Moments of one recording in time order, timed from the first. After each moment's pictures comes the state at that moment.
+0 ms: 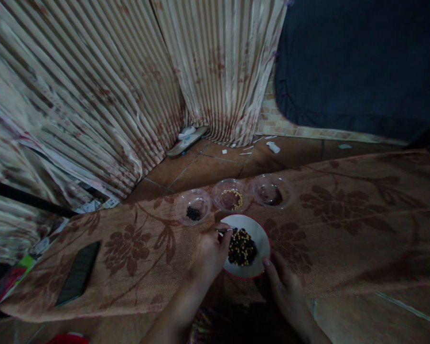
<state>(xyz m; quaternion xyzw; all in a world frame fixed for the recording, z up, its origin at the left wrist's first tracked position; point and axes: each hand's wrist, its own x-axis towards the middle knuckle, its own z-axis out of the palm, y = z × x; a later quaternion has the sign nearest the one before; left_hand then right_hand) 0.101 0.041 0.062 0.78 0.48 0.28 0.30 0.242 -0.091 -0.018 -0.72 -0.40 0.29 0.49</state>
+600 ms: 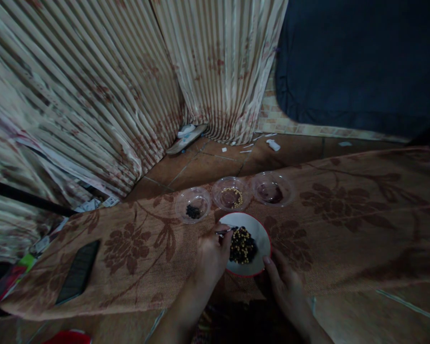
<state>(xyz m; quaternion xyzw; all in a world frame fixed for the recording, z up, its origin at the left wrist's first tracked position) 0.100 0.033 0.047 0.76 0.49 0.31 0.29 0.242 -0.092 -0.015 -0.72 -0.40 0.30 0.49</state>
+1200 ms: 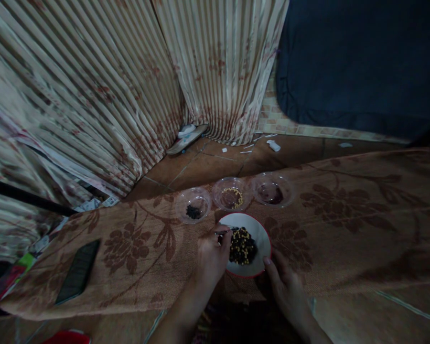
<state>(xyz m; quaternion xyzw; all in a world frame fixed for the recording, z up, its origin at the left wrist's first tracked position) 0.101 0.033 0.048 0.75 0.49 0.32 0.31 0.242 -0.092 -0.014 -0.72 -0.40 0.30 0.48</state>
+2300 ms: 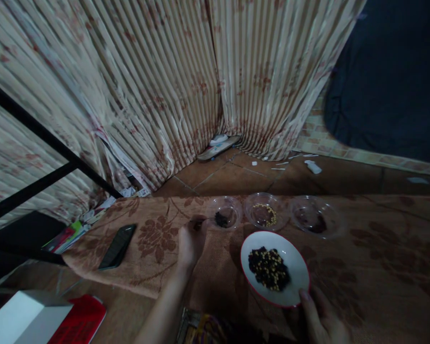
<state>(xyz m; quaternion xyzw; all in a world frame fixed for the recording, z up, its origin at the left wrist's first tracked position) 0.005 0.092 0.064 0.60 0.60 0.45 0.27 0.264 -0.098 -0.055 -0.79 -0.39 0.25 0.39</state>
